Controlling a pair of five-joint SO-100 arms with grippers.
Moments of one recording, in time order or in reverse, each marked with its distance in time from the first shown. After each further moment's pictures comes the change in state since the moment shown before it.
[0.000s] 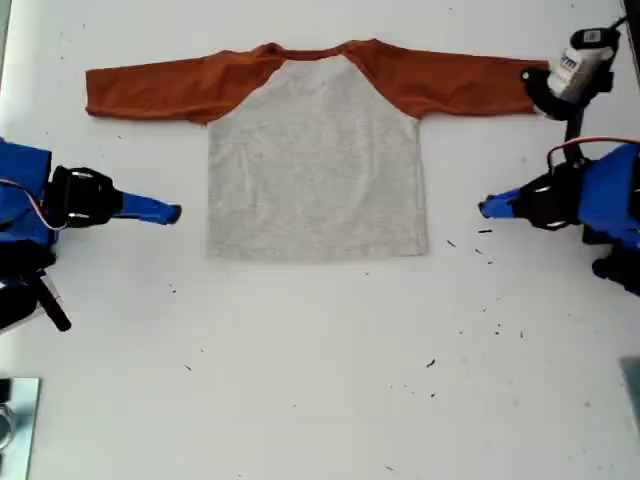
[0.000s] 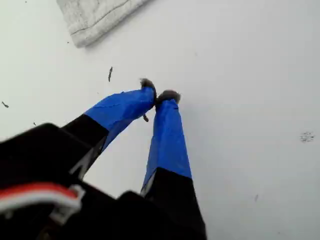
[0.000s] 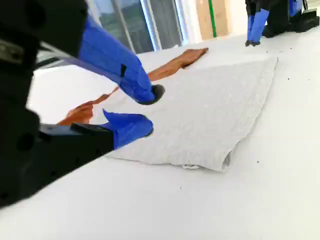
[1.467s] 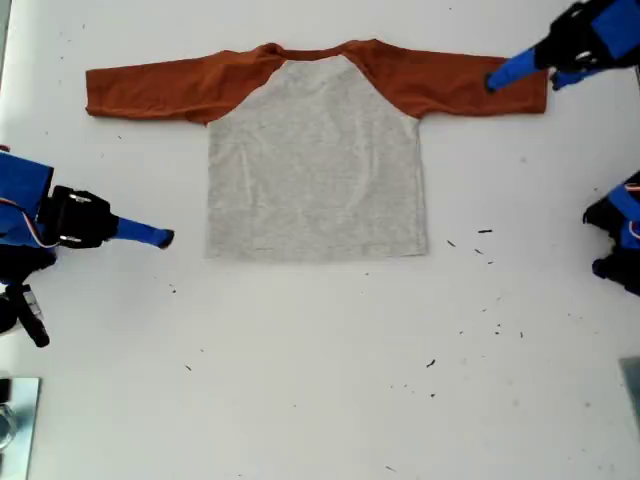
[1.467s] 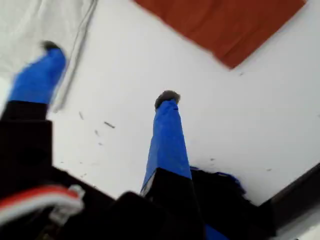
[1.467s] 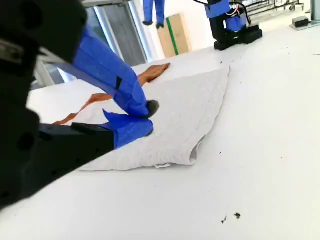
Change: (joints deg) arm 0 8.0 0.3 0.0 -0.2 4.2; arm 1 43.0 -66.9 -69.2 19.2 -14.4
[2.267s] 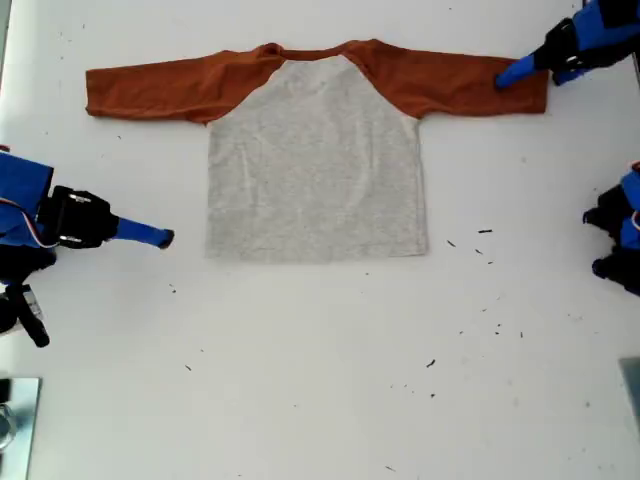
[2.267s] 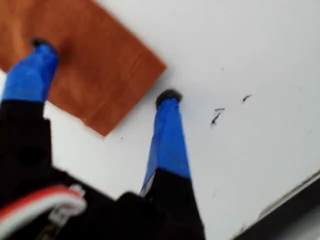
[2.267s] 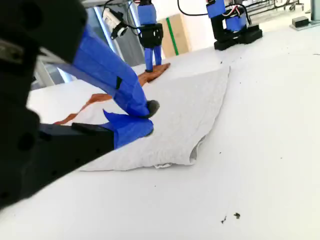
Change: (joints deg) arm 0 0.1 0.0 0.0 0.0 0.0; arm 1 19.7 -27.9 13.5 -40.6 -21.4
